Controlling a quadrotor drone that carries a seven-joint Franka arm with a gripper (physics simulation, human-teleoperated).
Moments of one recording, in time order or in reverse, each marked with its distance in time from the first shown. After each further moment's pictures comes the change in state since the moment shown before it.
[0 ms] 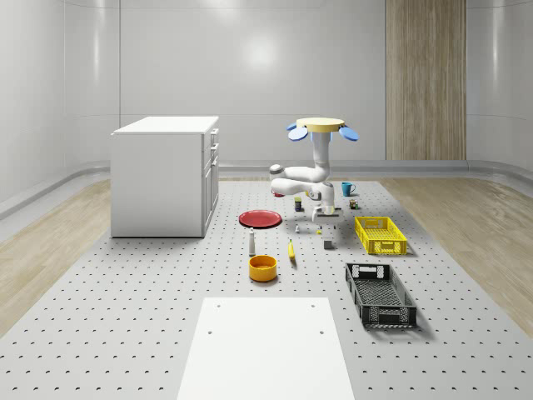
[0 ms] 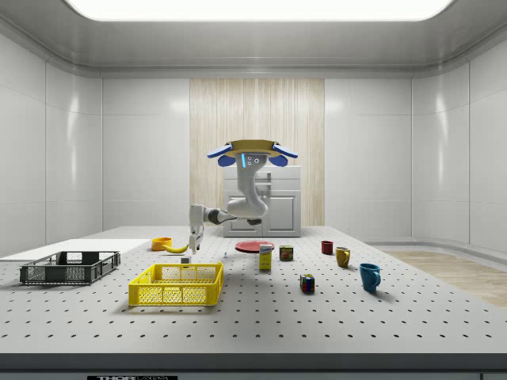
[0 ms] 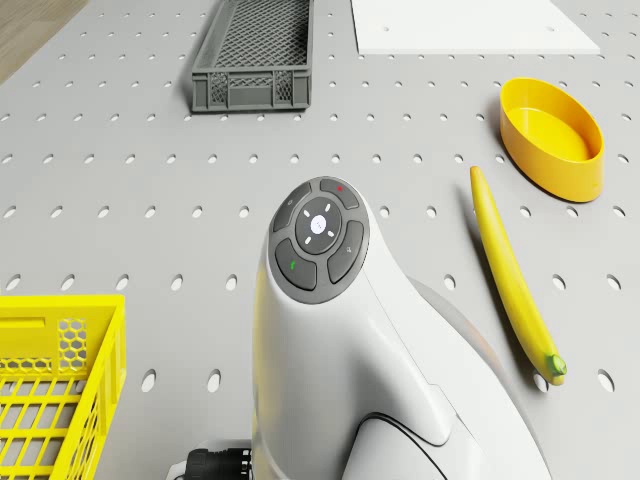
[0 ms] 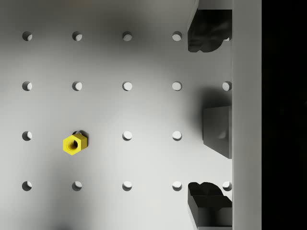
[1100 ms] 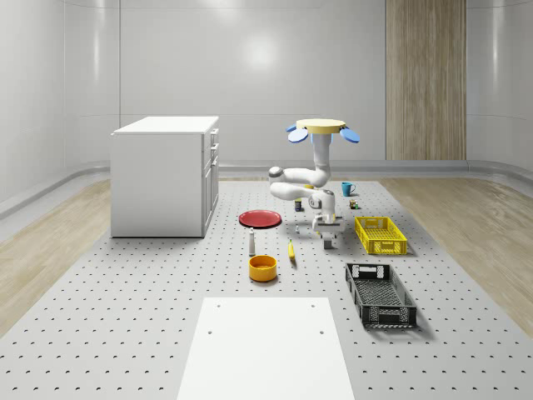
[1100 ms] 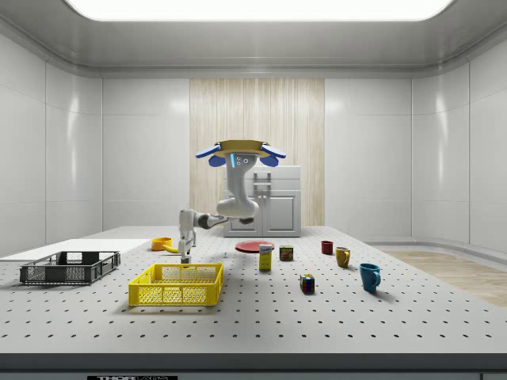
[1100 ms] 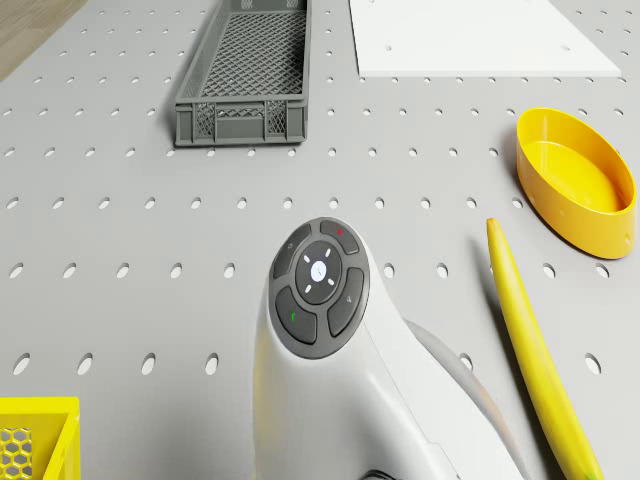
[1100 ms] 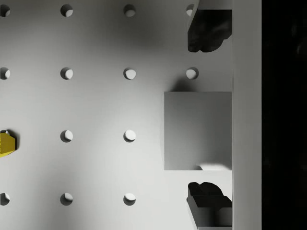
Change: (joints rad) arm -0.014 -0.040 -0.118 0.027 -0.102 0.077 -0.003
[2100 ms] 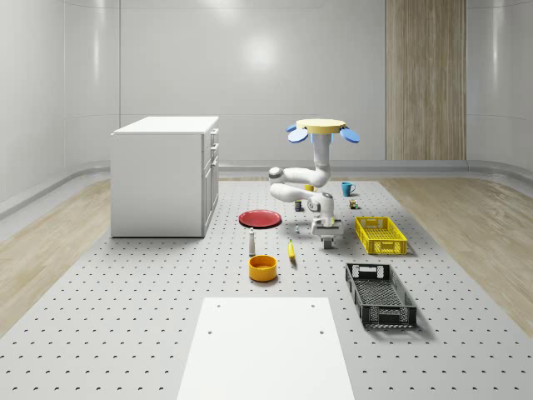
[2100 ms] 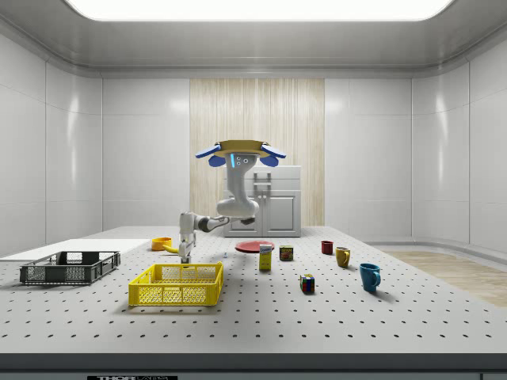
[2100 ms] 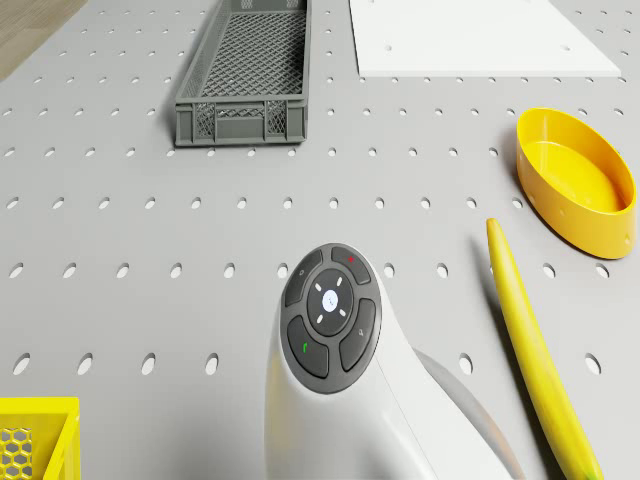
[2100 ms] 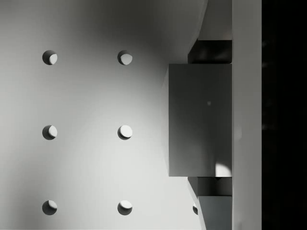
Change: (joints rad) arm 0.010 -0.004 -0.056 0.018 -0.052 0.026 -0.021
